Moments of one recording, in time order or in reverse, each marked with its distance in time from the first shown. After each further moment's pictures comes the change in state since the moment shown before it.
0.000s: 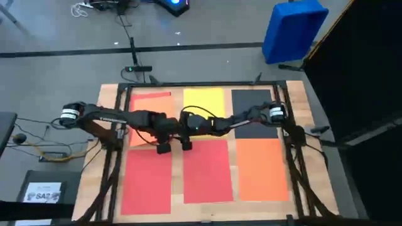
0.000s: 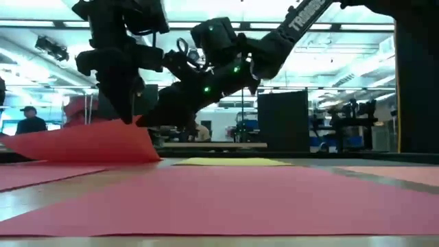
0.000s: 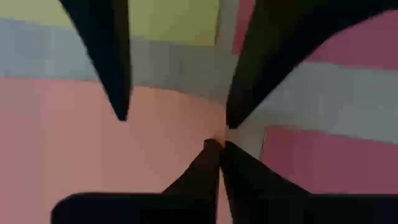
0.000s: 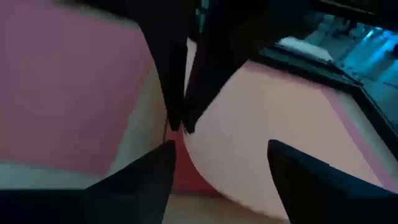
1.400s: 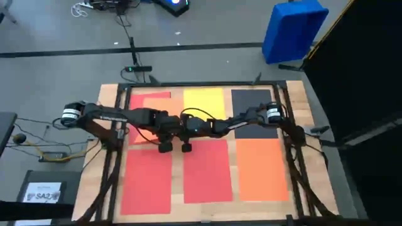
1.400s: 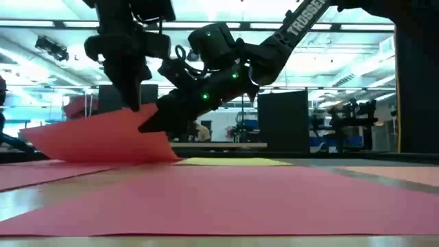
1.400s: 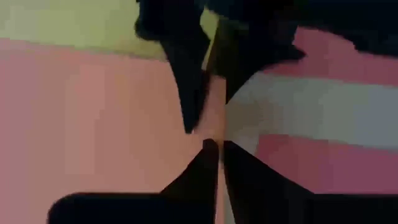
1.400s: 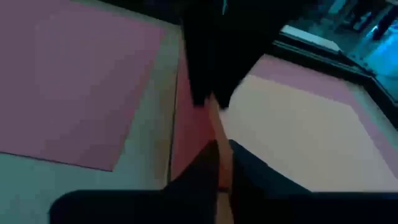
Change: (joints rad) left arm -0.011 -0.001 0.142 -0.153 -0.016 0.020; right arm 0.002 0.015 0.004 -0.008 0.008 -0.008
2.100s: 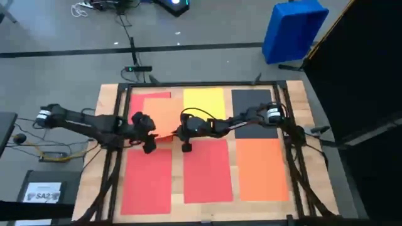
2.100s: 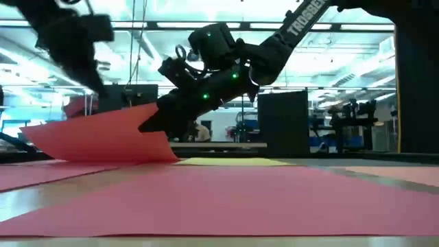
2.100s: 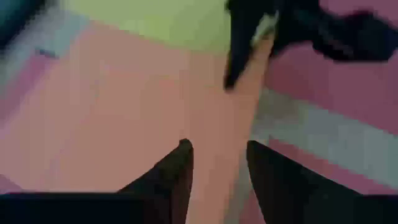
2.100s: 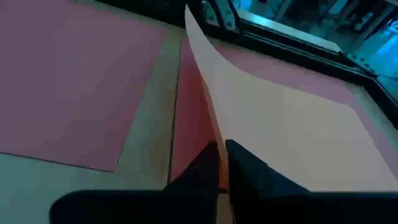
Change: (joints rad) left arm -0.215 -0.553 -0.476 0.203 -0.256 -0.459; right arm -0.004 -0.002 -0.001 0.003 -0.016 0.001
